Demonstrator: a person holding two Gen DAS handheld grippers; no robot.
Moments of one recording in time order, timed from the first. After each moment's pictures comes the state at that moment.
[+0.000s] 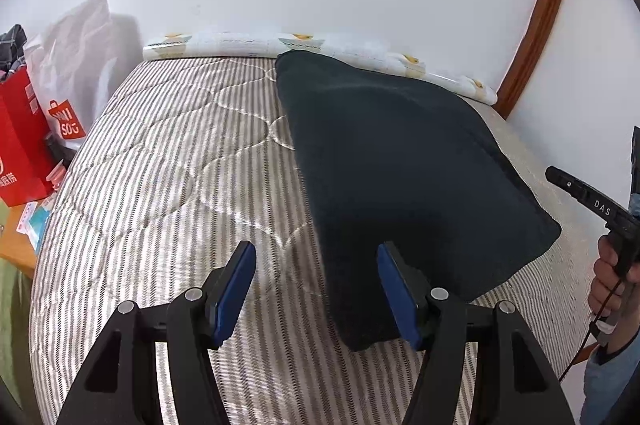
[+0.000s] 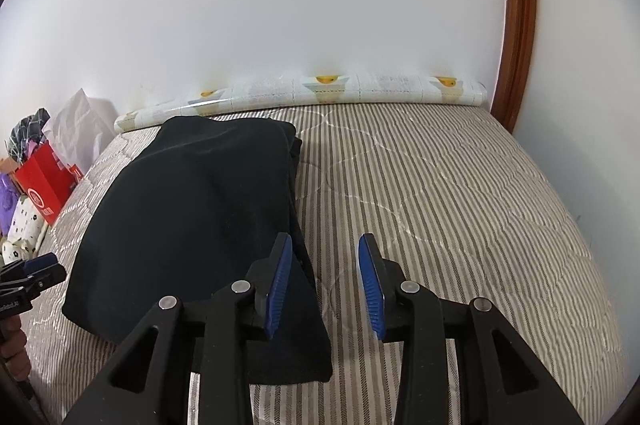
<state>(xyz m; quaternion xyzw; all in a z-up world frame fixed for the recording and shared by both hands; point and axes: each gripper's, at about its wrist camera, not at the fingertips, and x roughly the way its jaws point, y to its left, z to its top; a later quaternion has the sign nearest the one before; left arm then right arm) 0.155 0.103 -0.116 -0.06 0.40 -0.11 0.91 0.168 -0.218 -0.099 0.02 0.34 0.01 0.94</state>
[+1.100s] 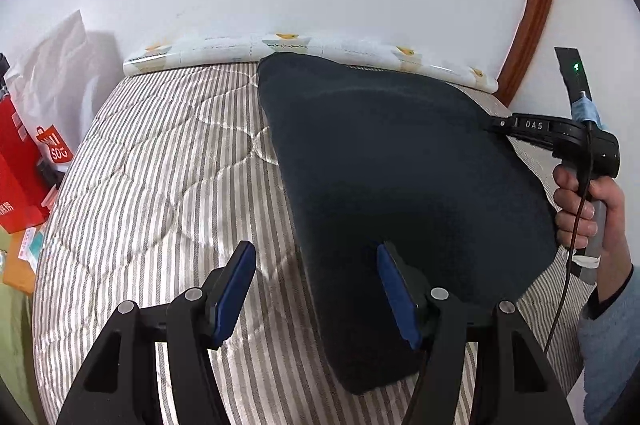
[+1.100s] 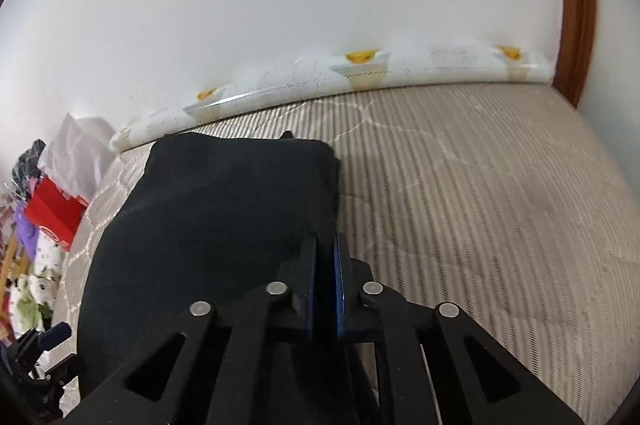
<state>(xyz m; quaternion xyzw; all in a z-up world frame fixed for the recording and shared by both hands) 0.178 0.080 -0.118 -0.02 0.40 -0.11 0.91 0.285 -0.200 -0.119 0.08 0.39 0.05 0.92</state>
